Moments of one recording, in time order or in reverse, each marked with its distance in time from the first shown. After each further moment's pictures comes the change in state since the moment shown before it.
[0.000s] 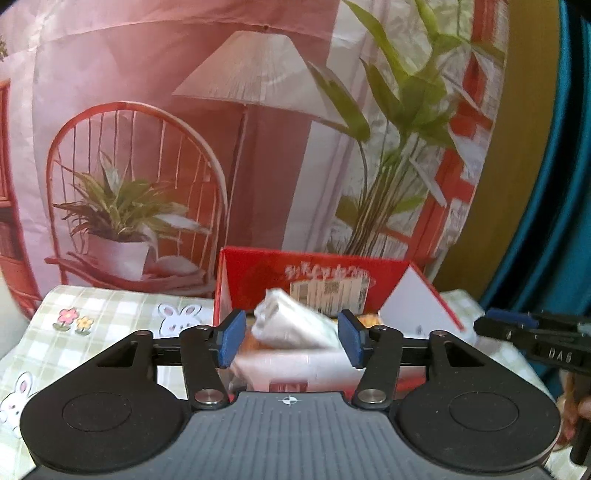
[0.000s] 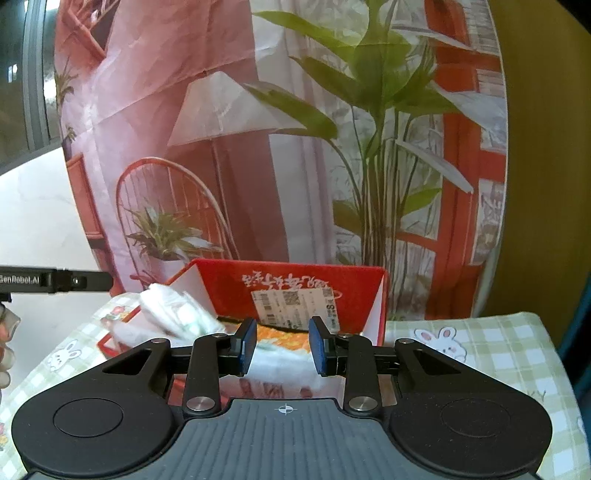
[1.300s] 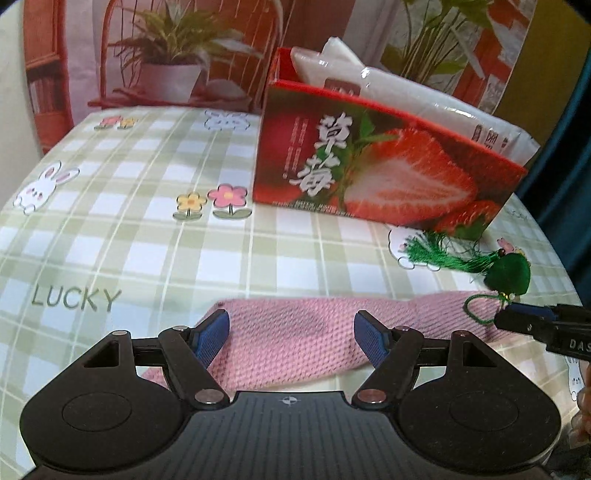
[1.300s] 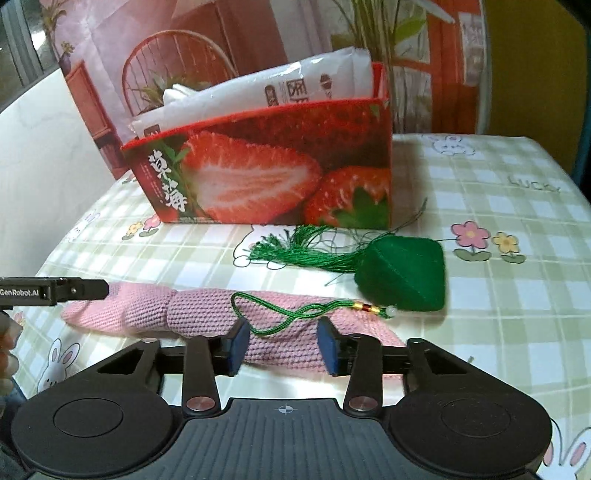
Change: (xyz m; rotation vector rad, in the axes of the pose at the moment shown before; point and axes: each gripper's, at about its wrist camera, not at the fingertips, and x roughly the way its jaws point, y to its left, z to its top) left arm -0.026 0.023 -0.169 -0.123 0.325 0.082; right arm -0.040 0.021 -0.161 0.093 0.339 0.033
